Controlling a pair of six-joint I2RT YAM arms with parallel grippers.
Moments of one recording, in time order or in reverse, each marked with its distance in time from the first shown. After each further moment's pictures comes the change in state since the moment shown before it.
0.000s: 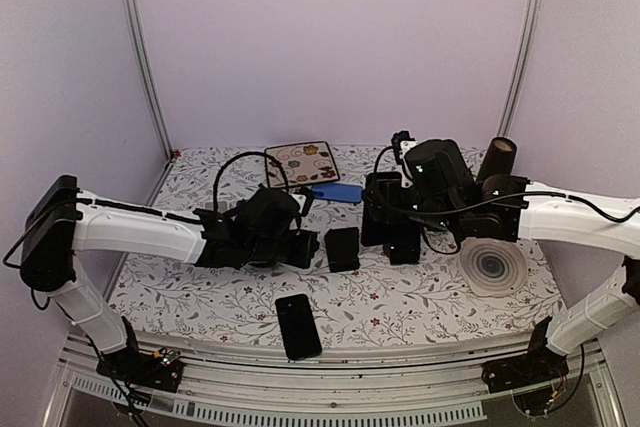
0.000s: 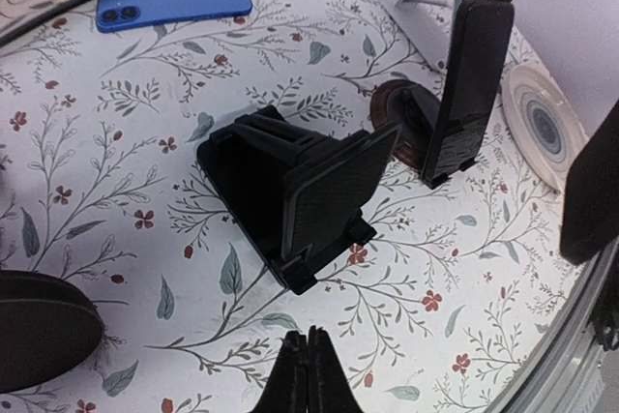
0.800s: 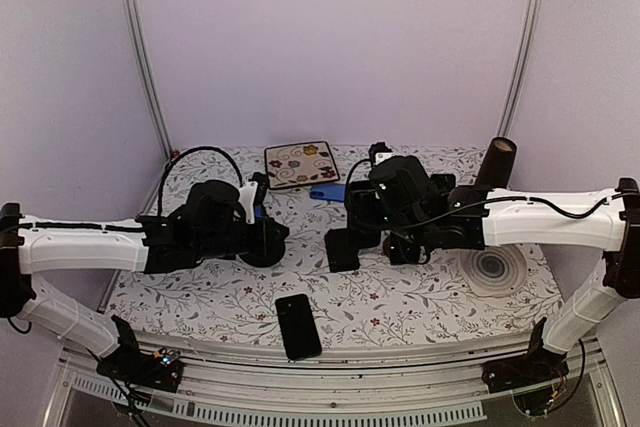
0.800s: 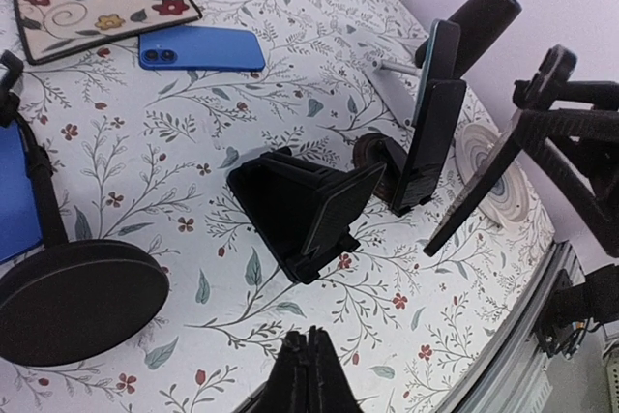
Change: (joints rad) left arm 0.105 -0.338 -0.236 0.096 0.099 -0.025; right arm 0.066 0.162 0.043 0.080 0.138 0.010
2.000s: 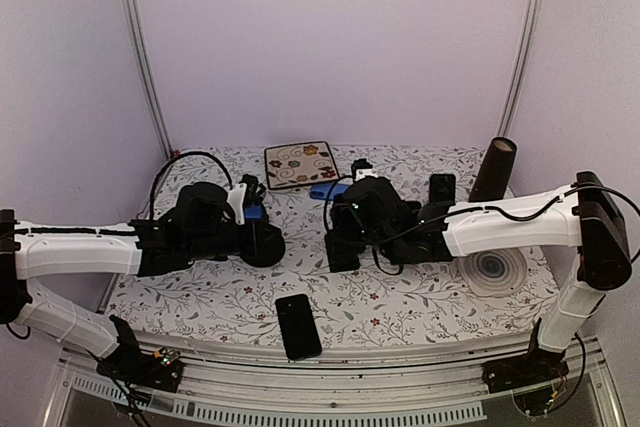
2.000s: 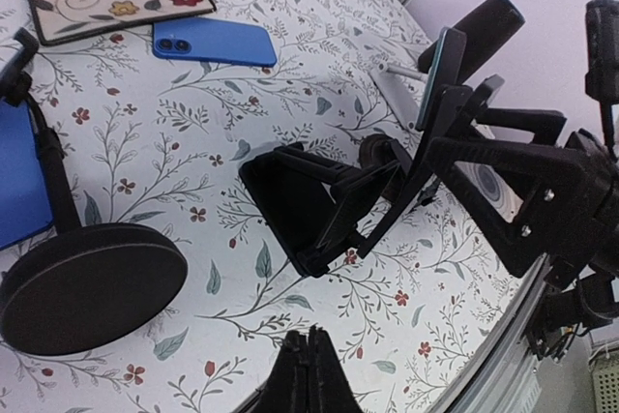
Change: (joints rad) left arm 0.055 -0.049 -0.066 0.031 0.059 -0.030; right arm 0.013 0.180 -0.001 0.161 0.051 0.009
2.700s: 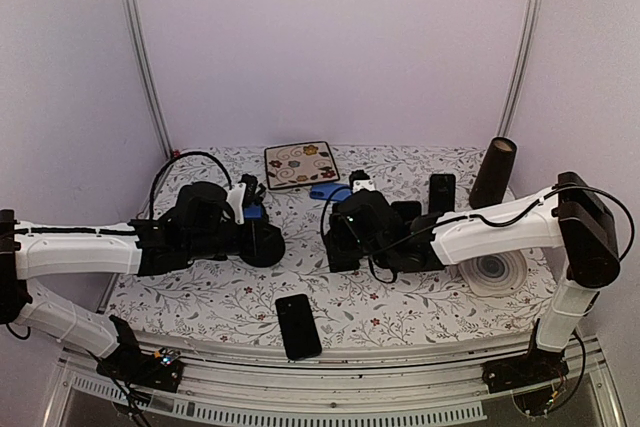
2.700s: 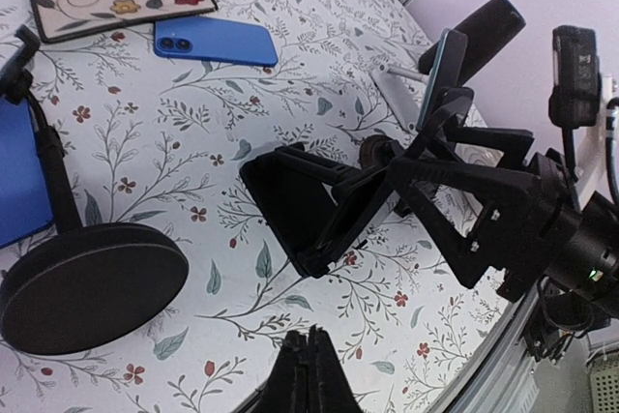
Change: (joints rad) left arm 0.007 0.000 0.000 0.000 0.007 -0.006; right arm 0.003 0.065 -0.039 0.107 0.030 0.012
